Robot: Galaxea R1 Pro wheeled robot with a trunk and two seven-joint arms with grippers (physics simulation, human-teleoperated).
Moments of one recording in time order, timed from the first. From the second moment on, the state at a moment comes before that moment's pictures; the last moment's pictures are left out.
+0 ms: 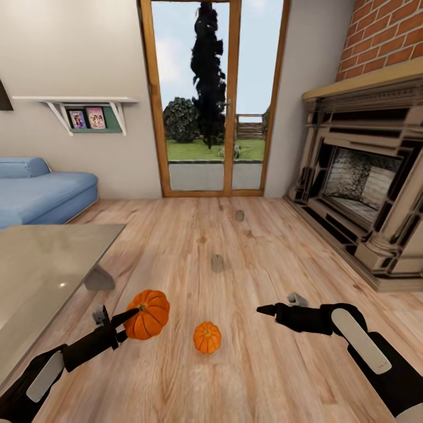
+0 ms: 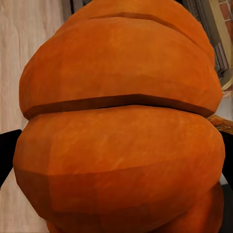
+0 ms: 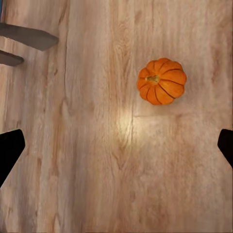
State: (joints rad) left arm -0.44 0.32 0.04 -0.72 0.86 0.79 -1.07; right arm -0.47 -0.37 0.28 -1.30 -1.22 0.94 -0.10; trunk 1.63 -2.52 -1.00
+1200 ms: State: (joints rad) left arm -0.44 0.32 0.07 -0.94 0.90 0.84 -0.87; right arm -0.47 -0.26 0.35 -1.23 -1.17 0.82 -0.47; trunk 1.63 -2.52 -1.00
